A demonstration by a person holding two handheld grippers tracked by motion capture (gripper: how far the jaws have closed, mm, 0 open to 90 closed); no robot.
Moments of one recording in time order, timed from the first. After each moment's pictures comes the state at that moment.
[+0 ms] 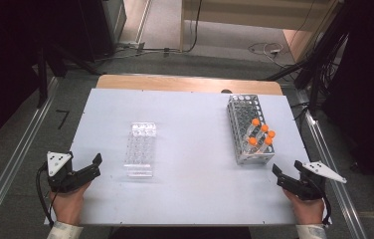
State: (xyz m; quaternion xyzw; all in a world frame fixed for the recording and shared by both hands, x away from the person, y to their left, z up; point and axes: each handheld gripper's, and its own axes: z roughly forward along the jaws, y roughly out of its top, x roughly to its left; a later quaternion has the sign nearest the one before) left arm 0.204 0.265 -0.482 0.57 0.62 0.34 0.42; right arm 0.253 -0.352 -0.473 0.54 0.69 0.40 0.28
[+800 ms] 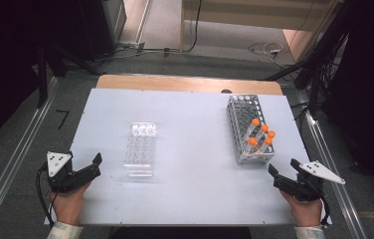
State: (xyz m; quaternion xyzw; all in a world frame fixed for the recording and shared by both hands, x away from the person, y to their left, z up) left arm 0.204 0.263 -0.482 0.57 0.62 0.35 0.42; right arm 0.245 -0.336 -0.459 0.52 0.69 0.41 0.28
